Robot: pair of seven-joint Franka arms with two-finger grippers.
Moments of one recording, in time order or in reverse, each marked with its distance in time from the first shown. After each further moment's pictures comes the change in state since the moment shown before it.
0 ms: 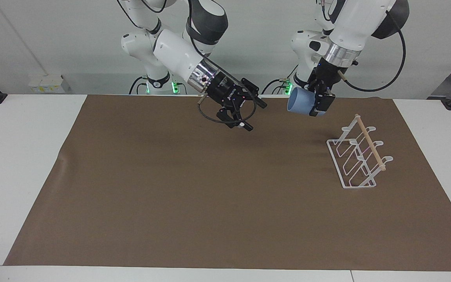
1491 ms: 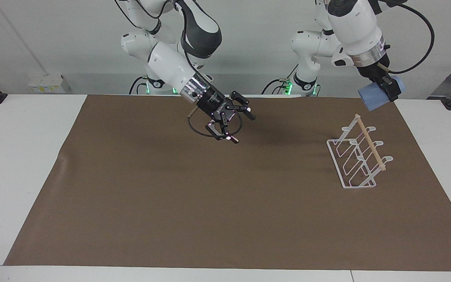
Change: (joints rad) left arm 0.018 0.014 -0.034 0.001 0.855 -0.308 -0.240; right arm -0.036 0.005 -0.001 -0.069 0.000 0.001 0.041
